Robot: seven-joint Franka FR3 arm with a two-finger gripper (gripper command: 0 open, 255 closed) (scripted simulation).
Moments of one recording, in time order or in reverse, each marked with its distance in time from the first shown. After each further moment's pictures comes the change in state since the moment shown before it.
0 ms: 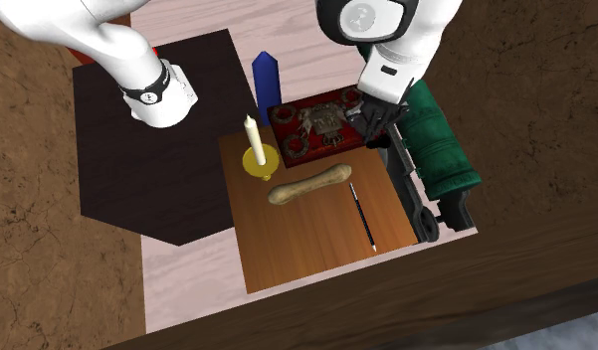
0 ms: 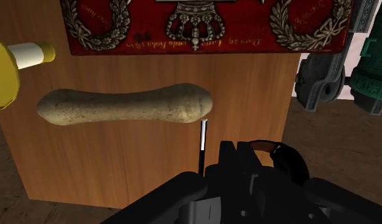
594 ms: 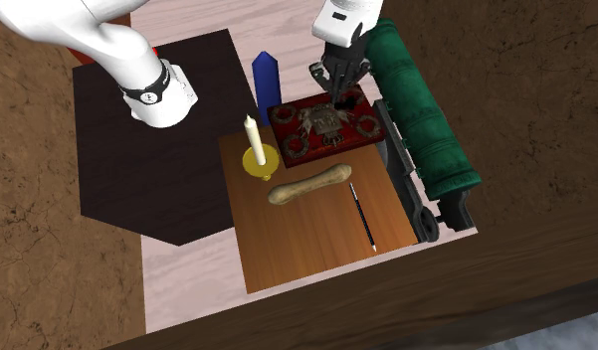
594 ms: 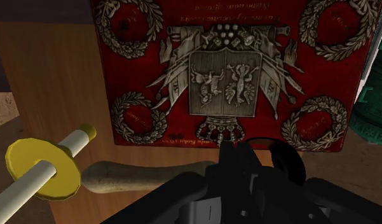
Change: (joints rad) arm 0.017 -0.311 0.124 -0.292 0.274 0.087 -0.019
